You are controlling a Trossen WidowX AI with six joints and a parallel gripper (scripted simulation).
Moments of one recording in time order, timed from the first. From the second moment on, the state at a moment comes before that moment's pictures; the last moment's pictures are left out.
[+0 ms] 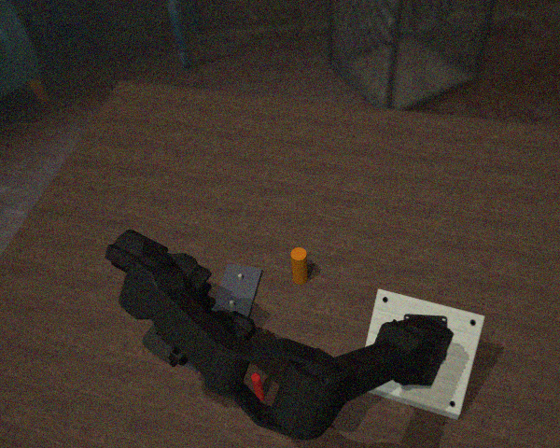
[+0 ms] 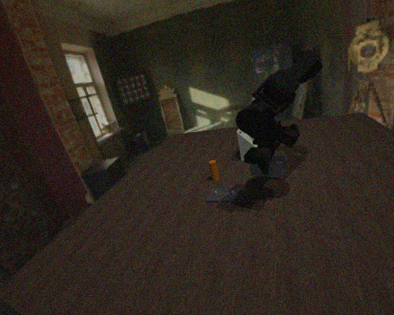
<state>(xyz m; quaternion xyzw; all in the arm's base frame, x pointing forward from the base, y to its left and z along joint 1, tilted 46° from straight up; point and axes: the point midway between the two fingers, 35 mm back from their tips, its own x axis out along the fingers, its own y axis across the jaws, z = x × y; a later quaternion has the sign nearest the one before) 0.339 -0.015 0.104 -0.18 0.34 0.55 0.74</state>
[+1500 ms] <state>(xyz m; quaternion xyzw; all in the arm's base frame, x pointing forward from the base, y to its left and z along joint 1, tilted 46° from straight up) 0.341 -0.076 0.066 -0.23 0.29 0.57 0.73</state>
